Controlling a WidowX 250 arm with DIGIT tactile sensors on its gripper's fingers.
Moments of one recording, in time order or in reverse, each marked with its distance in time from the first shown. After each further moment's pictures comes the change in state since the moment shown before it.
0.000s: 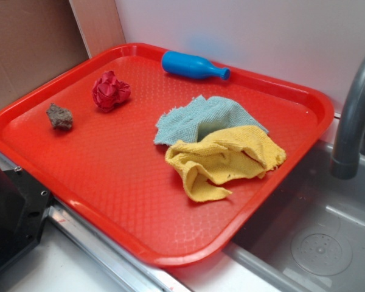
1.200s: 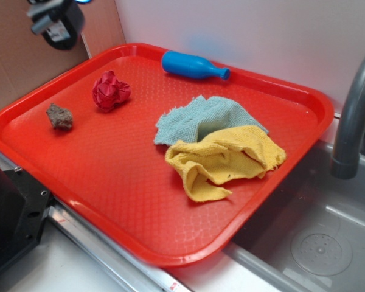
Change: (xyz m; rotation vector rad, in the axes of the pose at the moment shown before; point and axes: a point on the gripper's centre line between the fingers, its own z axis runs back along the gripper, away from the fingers) arm 0.055 -0.049 -0.051 -0.069 -0.212 -0.909
